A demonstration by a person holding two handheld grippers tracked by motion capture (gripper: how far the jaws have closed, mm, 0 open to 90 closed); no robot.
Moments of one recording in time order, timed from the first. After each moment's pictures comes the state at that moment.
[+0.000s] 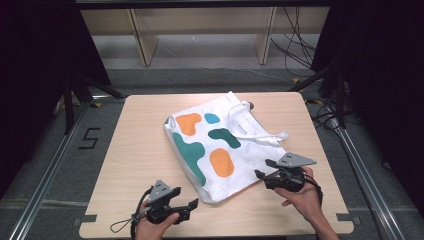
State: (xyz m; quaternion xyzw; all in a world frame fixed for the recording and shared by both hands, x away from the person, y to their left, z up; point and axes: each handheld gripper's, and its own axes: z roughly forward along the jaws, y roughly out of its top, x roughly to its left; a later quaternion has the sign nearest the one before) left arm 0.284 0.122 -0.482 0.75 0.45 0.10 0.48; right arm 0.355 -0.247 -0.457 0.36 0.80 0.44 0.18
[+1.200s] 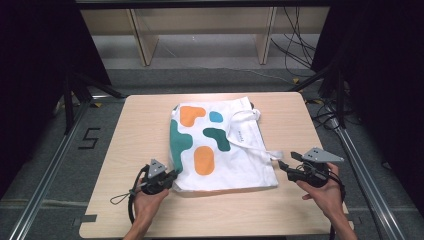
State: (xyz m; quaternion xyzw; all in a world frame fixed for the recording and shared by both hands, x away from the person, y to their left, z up) left arm 0.361 0.177 -0.503 0.76 0.46 0.20 0.41; right arm 0.363 -0.301 -0.452 0.41 0.78 0.42 0.23
